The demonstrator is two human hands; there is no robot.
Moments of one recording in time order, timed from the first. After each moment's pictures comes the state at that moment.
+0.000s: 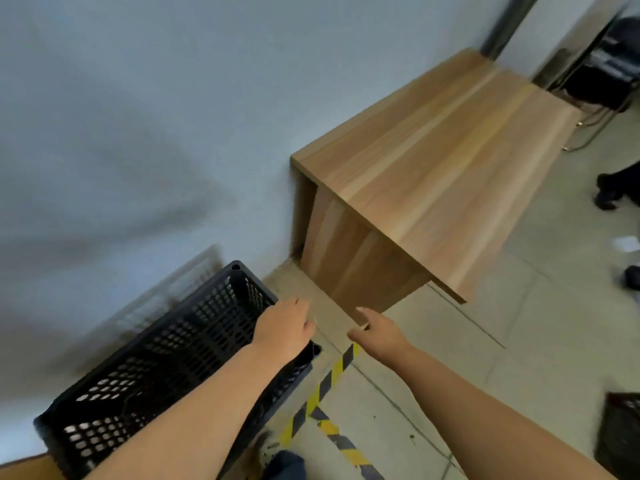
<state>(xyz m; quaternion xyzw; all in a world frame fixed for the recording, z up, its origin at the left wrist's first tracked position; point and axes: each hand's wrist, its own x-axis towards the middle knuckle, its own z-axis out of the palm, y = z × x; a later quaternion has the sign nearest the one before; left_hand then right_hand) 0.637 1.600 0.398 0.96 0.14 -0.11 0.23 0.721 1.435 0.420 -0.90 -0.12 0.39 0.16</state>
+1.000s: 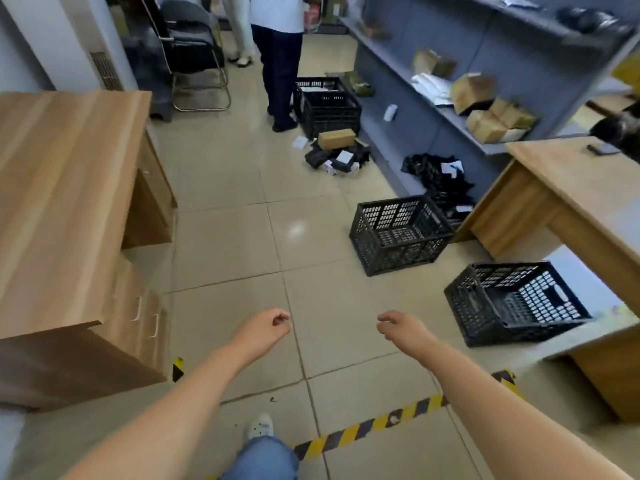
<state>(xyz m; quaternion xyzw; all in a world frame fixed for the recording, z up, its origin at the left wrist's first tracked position) 0.671 1.011 0.456 0.86 -0.18 -0.34 0.34 0.529 0.774 0.505 -0.82 0.37 0.19 0.40</state>
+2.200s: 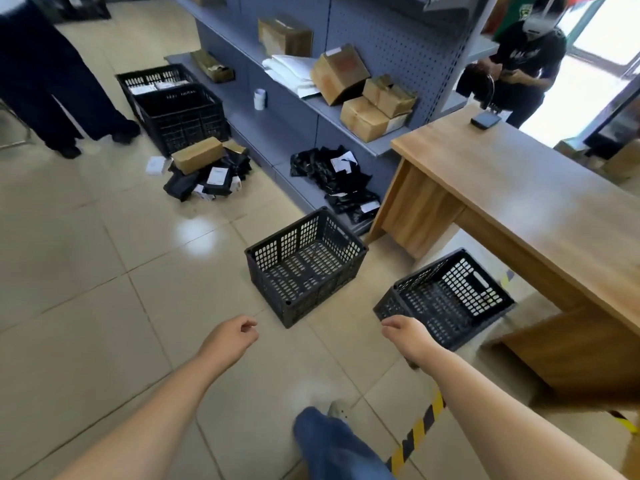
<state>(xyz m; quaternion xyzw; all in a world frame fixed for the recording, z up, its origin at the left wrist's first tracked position) 0.930 0.529 0.407 0.84 -0.26 -0.38 0.27 0.672 0.328 0.469 -0.72 0.55 0.10 0.41</state>
